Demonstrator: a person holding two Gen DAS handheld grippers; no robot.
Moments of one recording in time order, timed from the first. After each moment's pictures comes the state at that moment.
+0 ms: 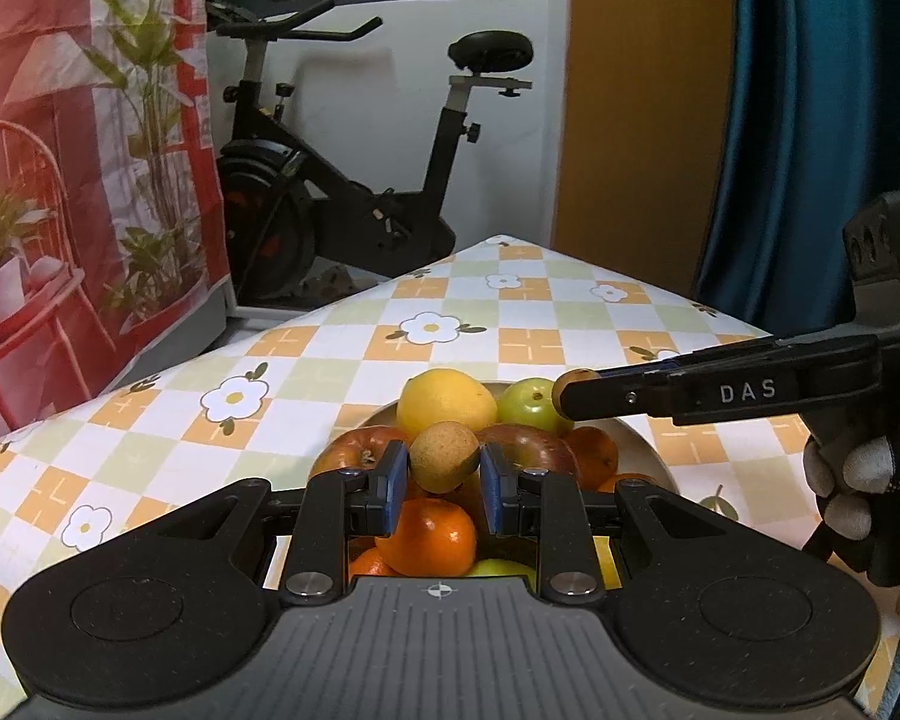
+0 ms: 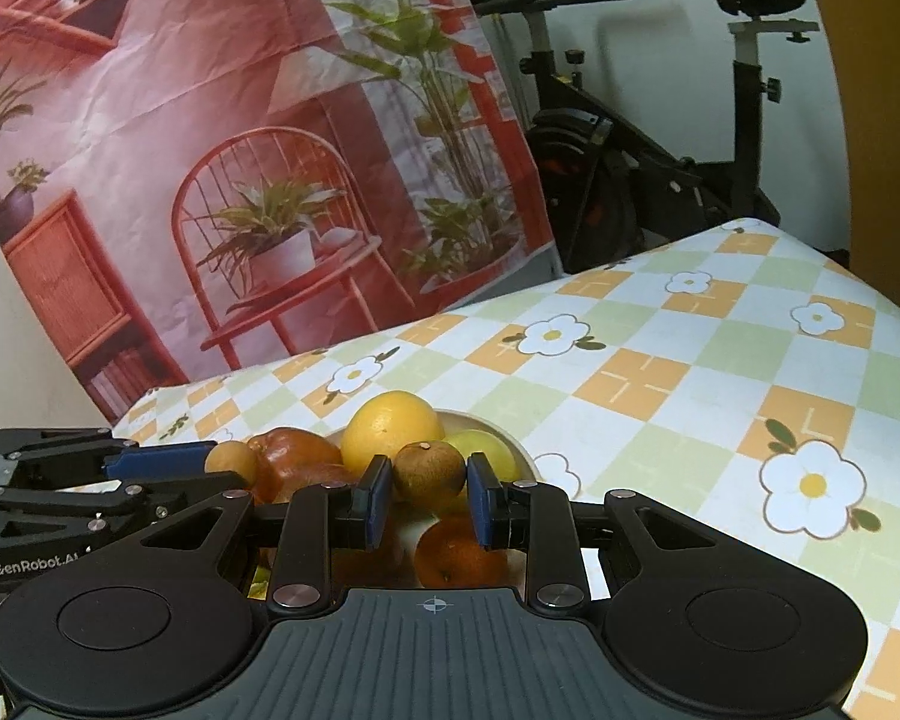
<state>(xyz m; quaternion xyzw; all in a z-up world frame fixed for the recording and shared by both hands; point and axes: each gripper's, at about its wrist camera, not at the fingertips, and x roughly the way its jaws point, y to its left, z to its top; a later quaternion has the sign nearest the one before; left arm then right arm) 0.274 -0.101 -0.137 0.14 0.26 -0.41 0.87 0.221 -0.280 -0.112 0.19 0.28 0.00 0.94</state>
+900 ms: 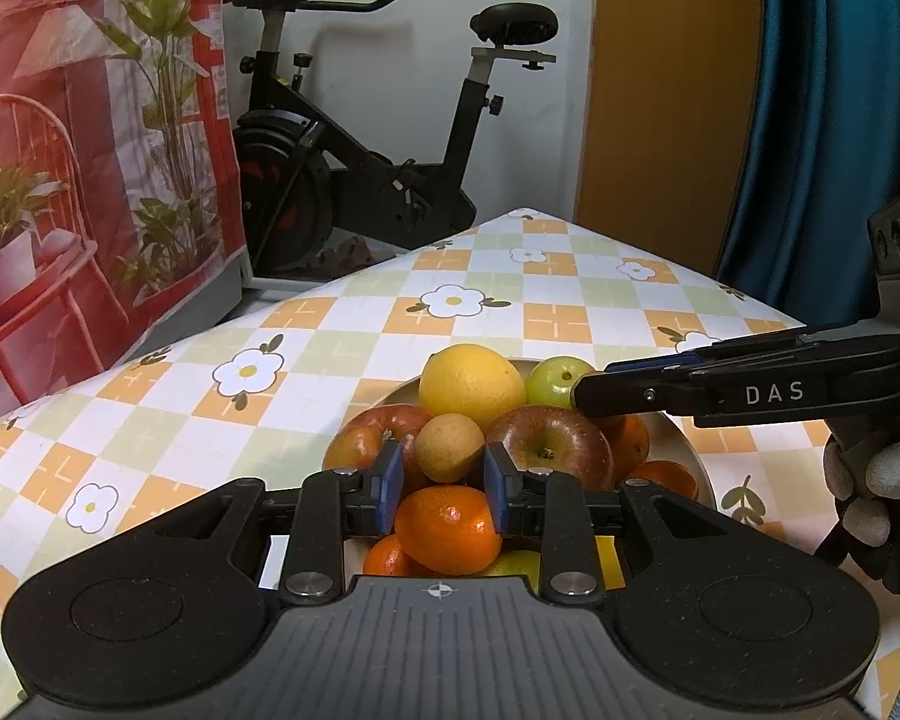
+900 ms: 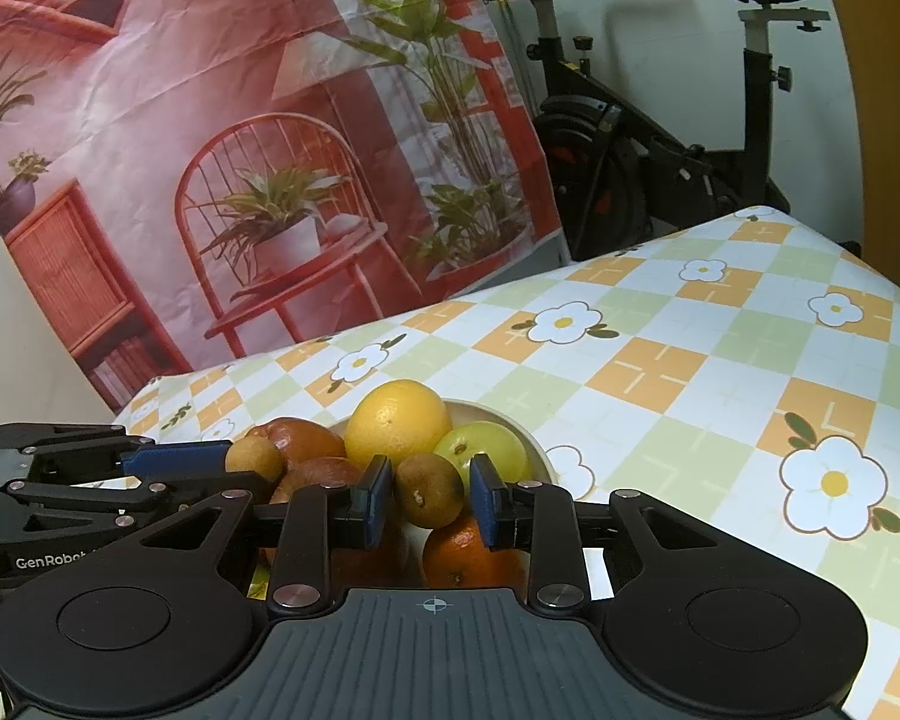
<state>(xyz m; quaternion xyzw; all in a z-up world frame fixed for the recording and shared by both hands) 0.282 -0.105 -0.139 0.15 0.28 -0.39 0.87 0.230 -0.277 -0.116 0.20 0.29 0.01 0.94</state>
